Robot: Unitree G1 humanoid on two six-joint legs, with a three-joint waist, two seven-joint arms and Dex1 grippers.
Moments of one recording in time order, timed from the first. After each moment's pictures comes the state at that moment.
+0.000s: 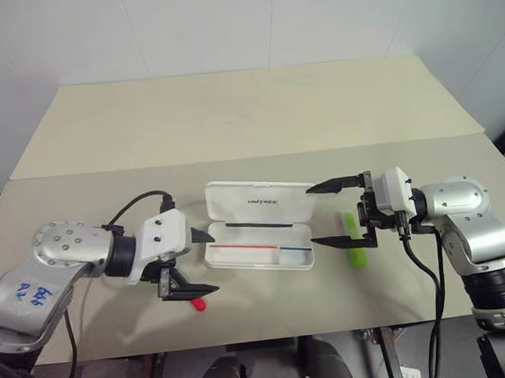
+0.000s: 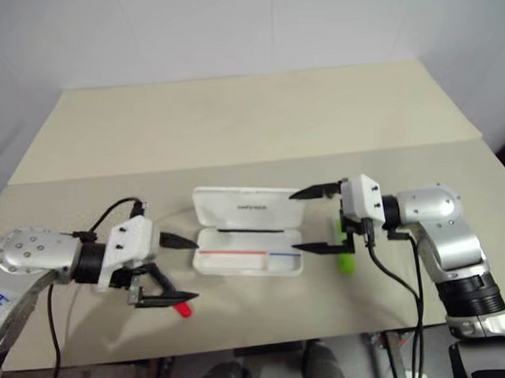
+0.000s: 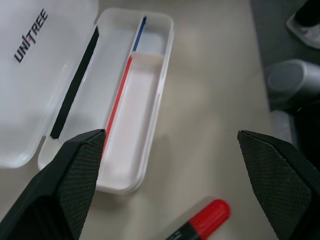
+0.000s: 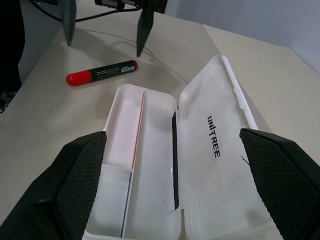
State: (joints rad) left arm -0.23 1.00 0.12 -0.64 -0.47 0.76 -1.13; right arm -0.51 -0.71 0.04 -0.02 0.44 0.00 1.36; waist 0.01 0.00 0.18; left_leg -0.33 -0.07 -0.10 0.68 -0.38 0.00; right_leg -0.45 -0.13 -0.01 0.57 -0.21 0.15
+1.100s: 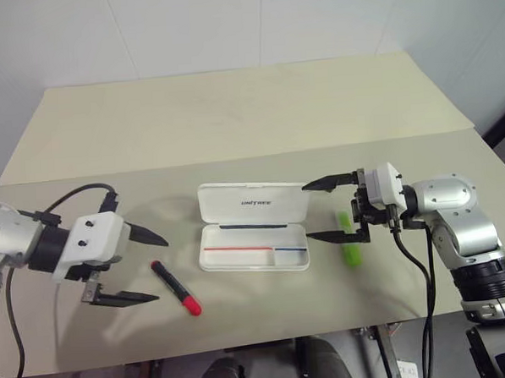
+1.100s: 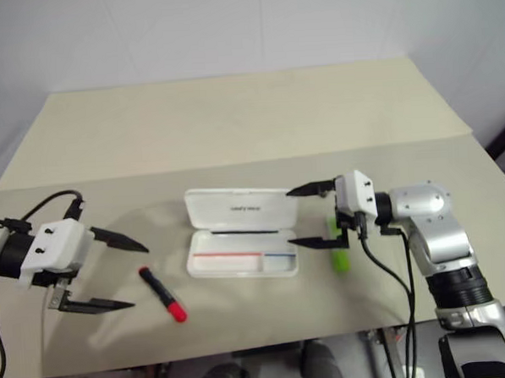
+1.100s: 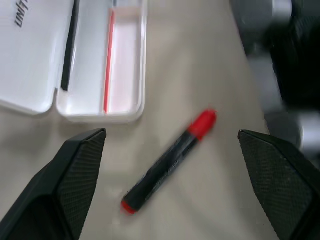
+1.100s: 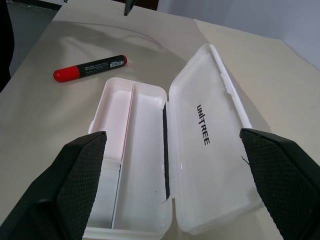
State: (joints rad) left arm -0.10 1.20 0.30 -0.49 -0.55 0.55 -1.31; right arm -0.53 -0.67 0.06 0.05 0.42 -0.02 1.36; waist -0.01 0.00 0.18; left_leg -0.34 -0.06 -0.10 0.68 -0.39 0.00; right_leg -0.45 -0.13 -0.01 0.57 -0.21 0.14
